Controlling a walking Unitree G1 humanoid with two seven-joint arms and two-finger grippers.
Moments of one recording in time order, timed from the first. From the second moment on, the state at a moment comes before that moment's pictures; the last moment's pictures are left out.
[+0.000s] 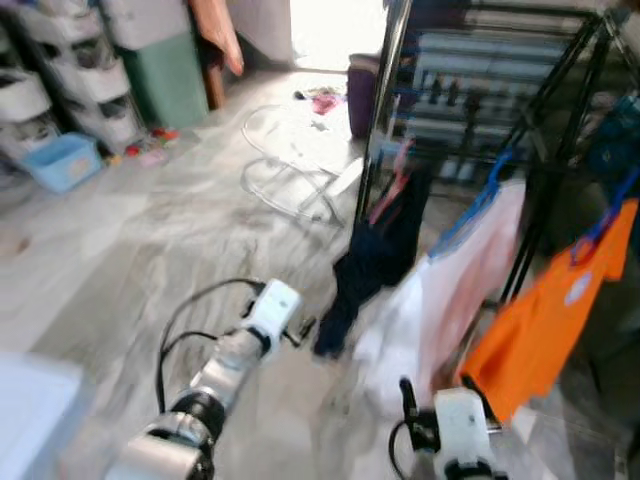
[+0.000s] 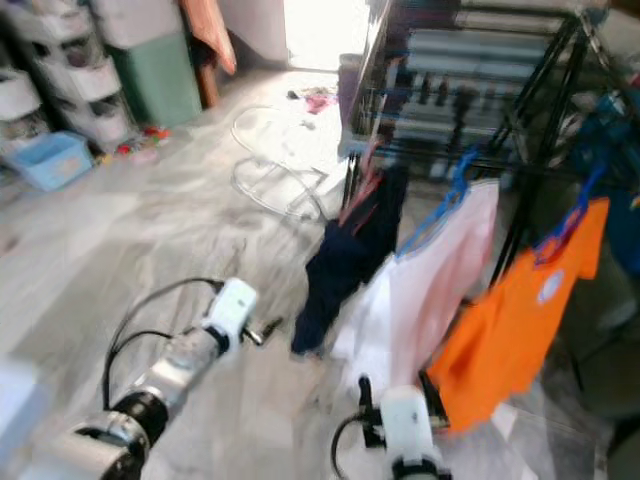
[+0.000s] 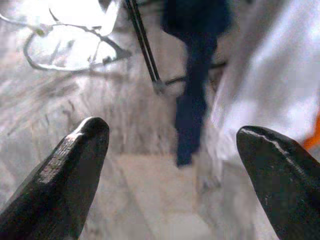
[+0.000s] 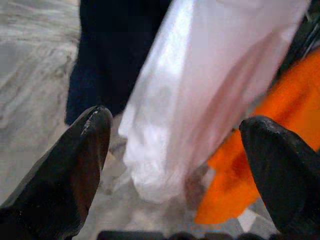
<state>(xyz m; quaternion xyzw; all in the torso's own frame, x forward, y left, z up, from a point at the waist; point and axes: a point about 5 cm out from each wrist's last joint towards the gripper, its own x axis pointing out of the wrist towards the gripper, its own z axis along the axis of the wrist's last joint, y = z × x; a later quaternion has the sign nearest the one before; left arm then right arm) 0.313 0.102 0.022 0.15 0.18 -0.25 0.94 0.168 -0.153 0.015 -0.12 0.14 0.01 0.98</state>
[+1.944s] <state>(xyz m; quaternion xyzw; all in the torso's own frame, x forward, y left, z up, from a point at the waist) 0.250 0.154 -0.050 0.21 0.45 -0.13 0.86 0.150 -0.199 -0.093 0.11 0.42 -0.16 0.89</state>
